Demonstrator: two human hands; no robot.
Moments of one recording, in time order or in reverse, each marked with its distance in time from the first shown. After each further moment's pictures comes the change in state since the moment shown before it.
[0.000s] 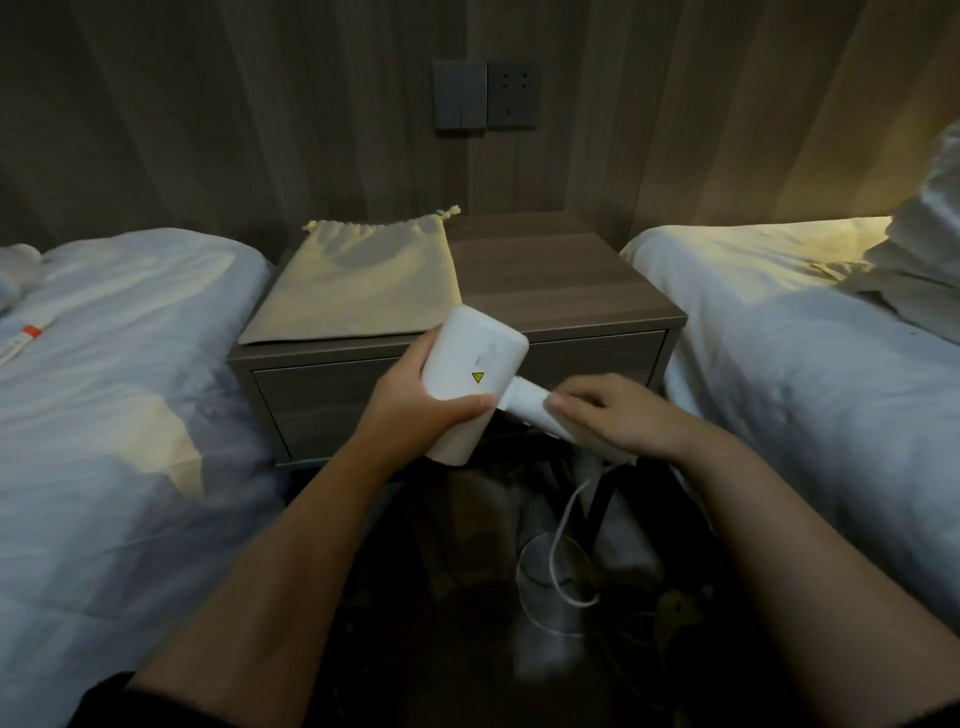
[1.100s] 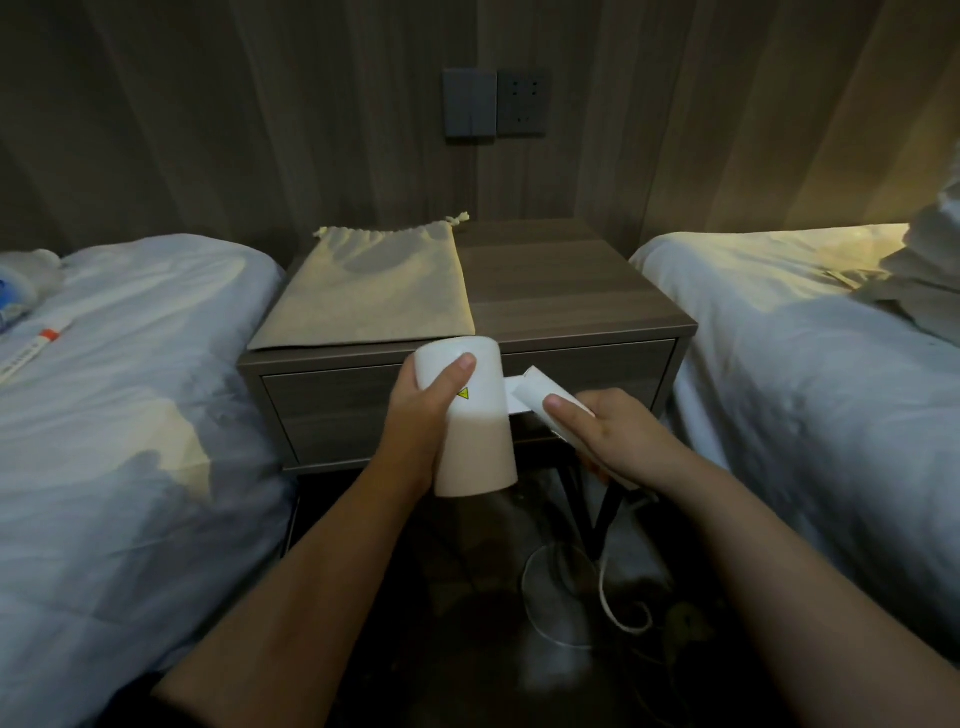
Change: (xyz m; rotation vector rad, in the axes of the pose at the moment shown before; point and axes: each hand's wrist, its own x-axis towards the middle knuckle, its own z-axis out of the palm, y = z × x) left_hand -0.004 0.010 0.019 -0.530 0.157 -0.316; right_hand -0.002 -0.003 0.019 0.141 0.172 0.065
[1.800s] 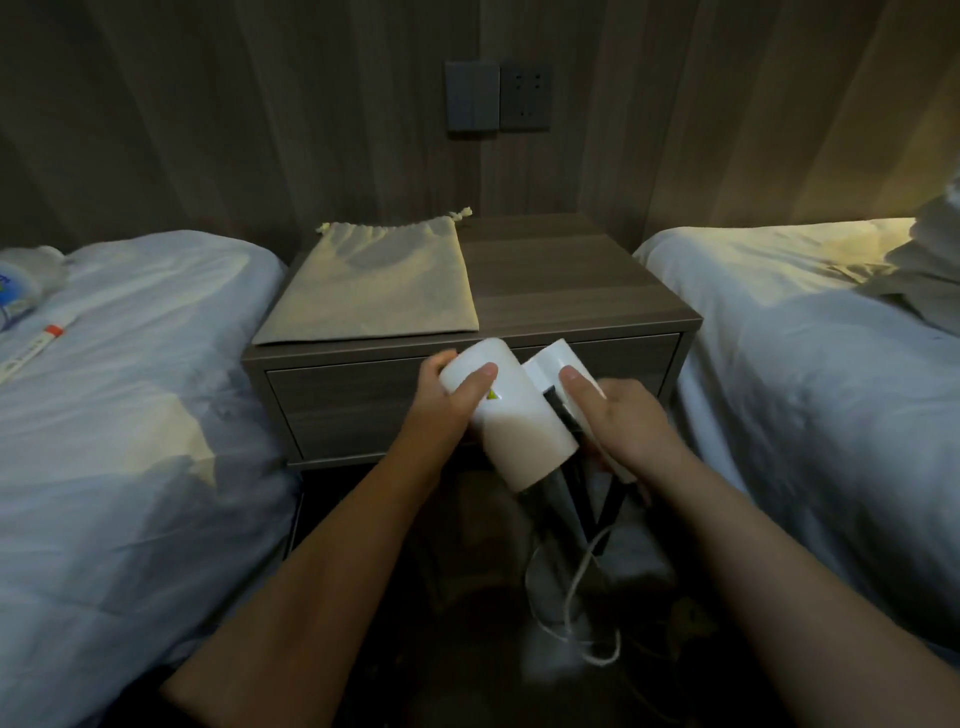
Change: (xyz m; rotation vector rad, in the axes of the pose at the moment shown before) left_hand 0.007 -0.011 0.003 0.163 -0.082 -0.026; right_hand 0.000 -0.010 0.006 0.049 0.180 0.157
